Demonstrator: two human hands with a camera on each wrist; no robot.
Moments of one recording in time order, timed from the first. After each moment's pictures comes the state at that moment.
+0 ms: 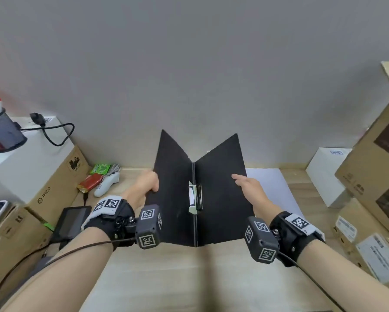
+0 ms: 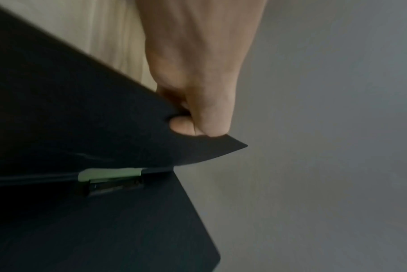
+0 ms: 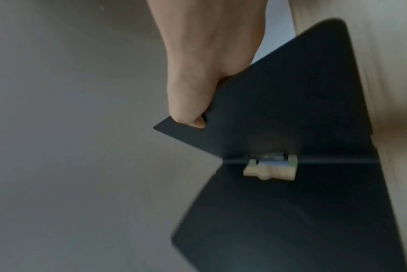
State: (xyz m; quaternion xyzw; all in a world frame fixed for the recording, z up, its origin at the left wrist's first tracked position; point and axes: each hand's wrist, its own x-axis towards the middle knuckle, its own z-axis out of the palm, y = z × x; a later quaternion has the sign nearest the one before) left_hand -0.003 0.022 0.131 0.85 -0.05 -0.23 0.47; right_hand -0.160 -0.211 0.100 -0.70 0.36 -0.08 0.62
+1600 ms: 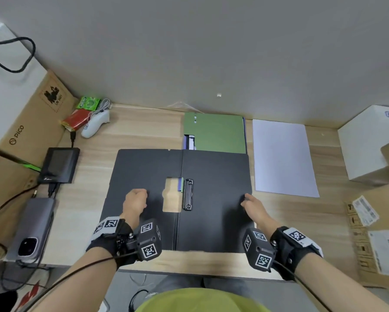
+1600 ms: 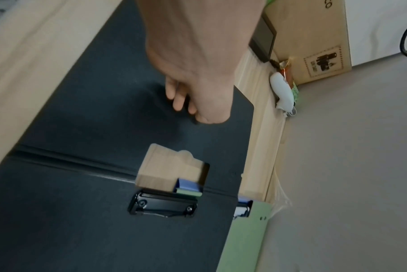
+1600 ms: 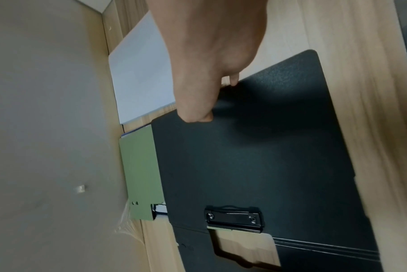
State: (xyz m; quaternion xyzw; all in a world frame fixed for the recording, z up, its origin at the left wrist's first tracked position) left_hand -0.051 0.059 -0.070 0.82 0.24 -0.28 0.44; right_hand -0.201 -0.240 -0.077 -0.69 0.48 0.14 0.52
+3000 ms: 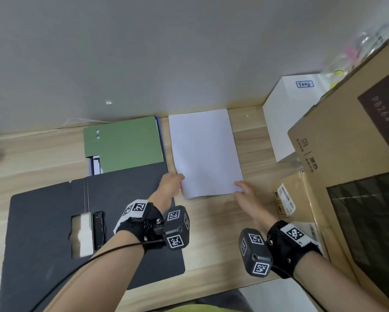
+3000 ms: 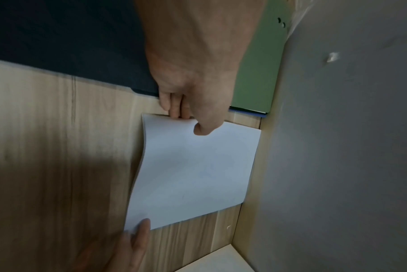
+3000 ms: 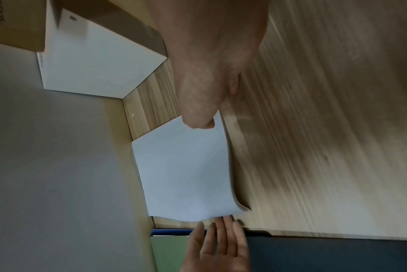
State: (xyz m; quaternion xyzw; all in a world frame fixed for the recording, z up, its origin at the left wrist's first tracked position) left_hand -0.098 -0.297 -0.064 0.75 0.11 -0.48 0.45; right_hand -0.275 -0.445 -0.066 -0.65 0.48 0.12 0.57
